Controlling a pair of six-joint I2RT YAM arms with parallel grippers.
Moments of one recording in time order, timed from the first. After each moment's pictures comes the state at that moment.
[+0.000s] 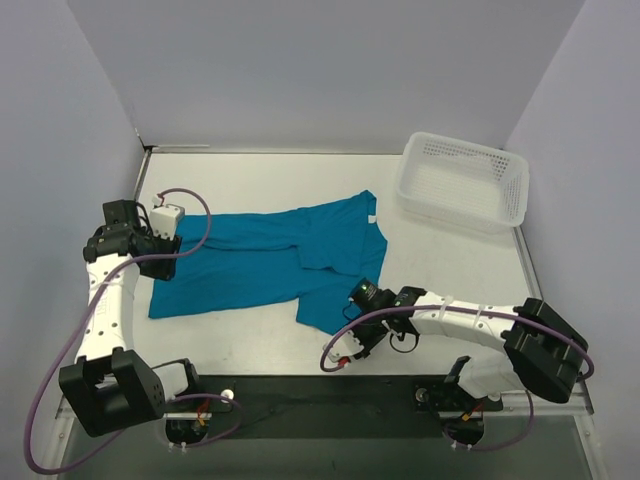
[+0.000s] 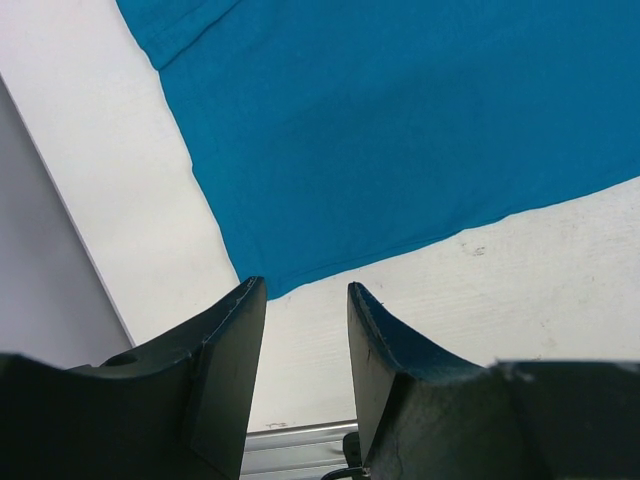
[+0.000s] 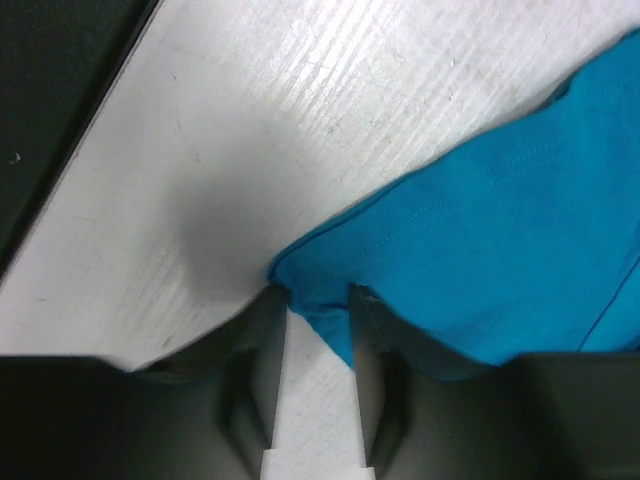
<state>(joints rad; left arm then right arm) 0.25 1.19 1.05 -0.94 0.16 0.48 0.95 1.33 0.59 -0.46 -0.31 -1.30</state>
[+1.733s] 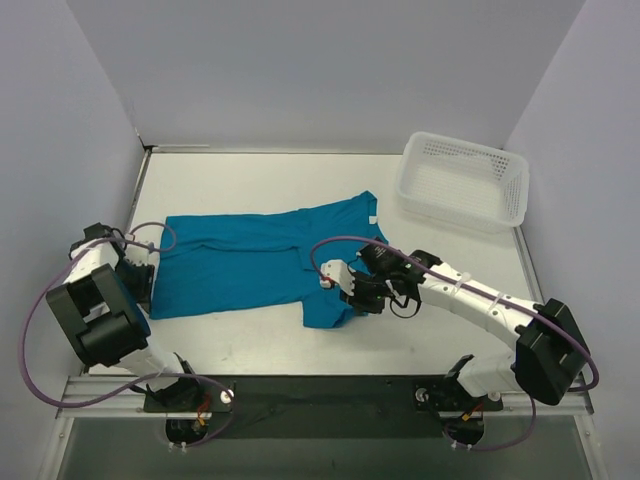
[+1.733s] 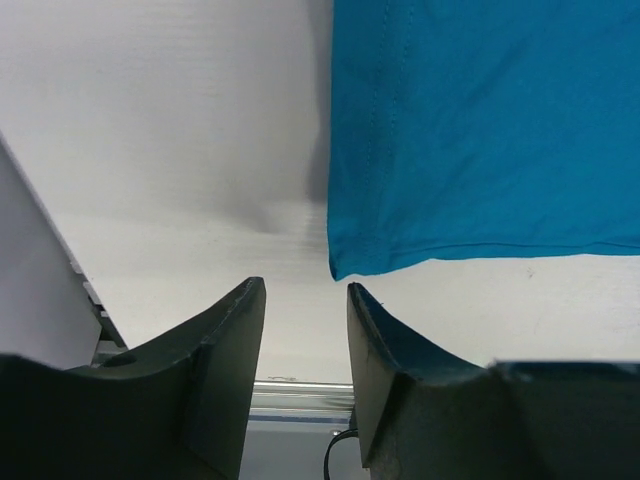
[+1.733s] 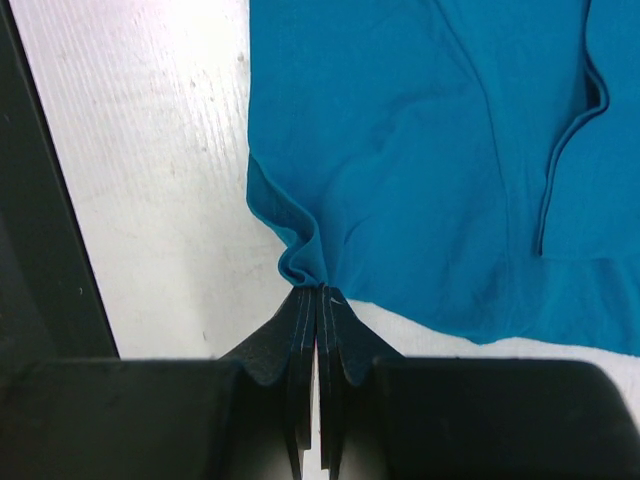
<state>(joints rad) 0.53 1.57 1.00 -0.90 0.00 0.48 0.77 1.33 0.86 -0.62 -0.33 -0.61</state>
